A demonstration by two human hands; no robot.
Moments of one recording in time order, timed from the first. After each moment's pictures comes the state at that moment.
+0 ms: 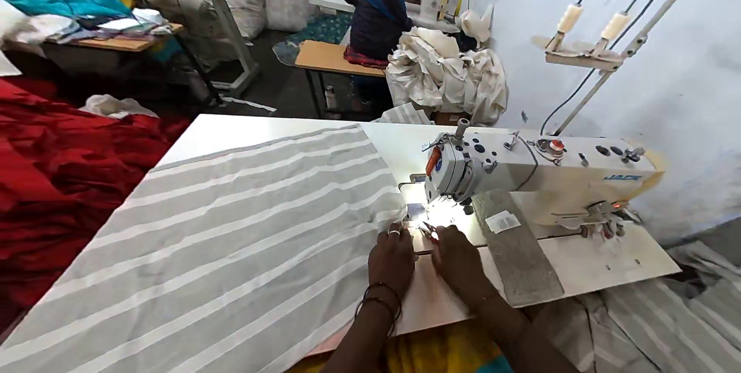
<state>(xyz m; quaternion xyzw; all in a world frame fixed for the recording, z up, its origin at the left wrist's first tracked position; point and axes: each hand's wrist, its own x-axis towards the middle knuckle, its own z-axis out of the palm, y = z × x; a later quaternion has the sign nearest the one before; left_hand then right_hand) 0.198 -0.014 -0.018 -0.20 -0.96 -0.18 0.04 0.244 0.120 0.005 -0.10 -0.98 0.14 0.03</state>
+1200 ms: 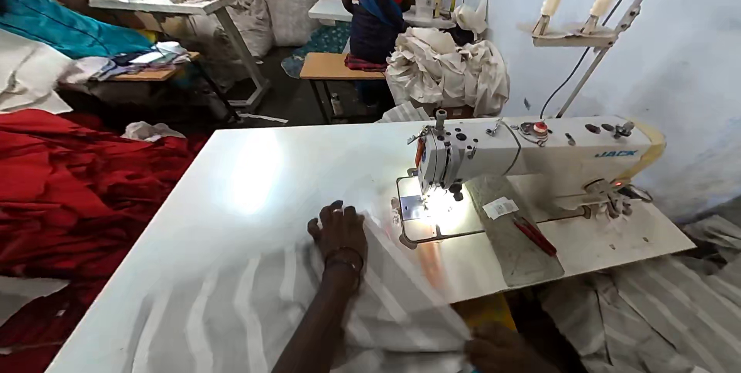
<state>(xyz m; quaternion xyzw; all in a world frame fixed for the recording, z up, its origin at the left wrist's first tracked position) 0.153 -0.080 -0.006 -0.07 -0.99 -0.13 0.04 0.439 0.177 -0.077 0.31 -0.92 0.17 0.16</state>
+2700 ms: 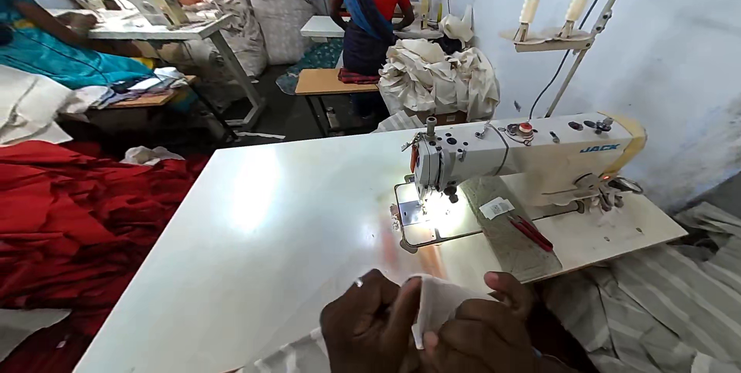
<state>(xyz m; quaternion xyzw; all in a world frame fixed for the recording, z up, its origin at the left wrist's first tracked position) 0.301 -0.075 0.102 -0.28 -0.70 -0.62 0.23 0.371 0.075 0.102 0.22 -0.80 0.22 0.51</state>
